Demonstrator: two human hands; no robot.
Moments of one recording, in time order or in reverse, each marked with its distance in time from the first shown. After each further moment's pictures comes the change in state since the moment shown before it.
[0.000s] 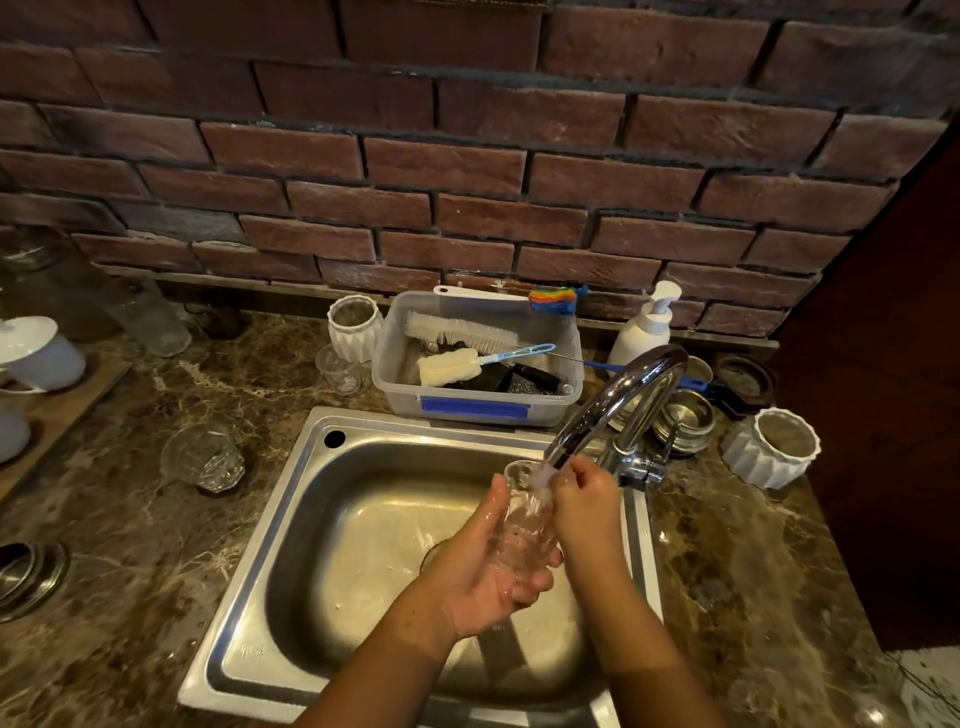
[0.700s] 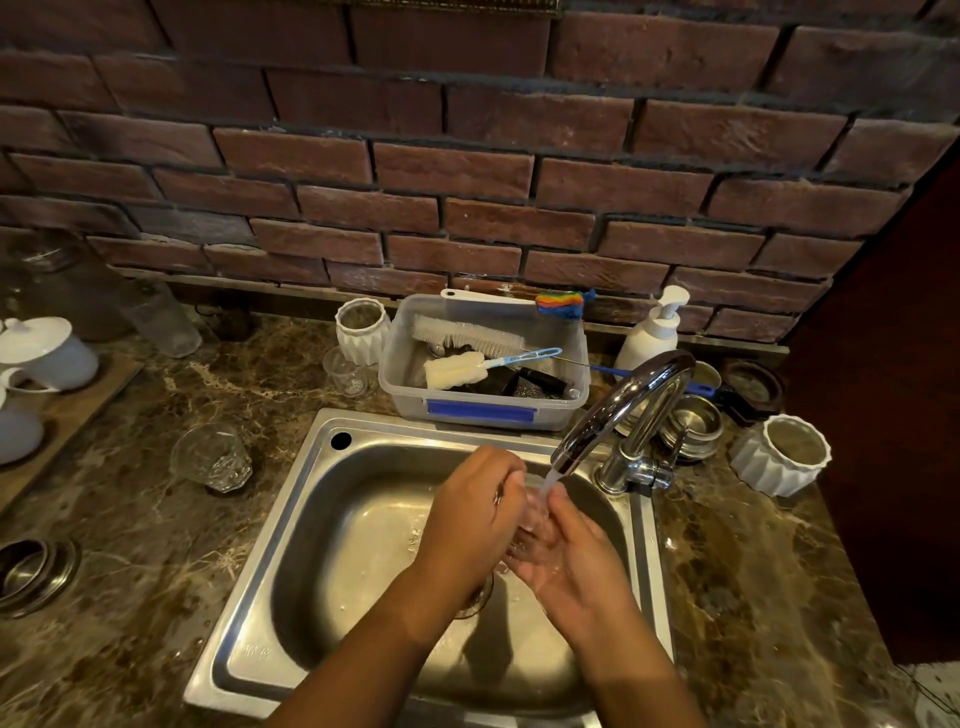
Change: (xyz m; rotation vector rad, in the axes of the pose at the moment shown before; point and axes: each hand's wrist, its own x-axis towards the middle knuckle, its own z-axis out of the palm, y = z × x) left_hand 0.007 0.025 0.001 1.435 0.587 1.001; right_hand -0.032 0.009 -0.001 0.731 -0.252 0.469
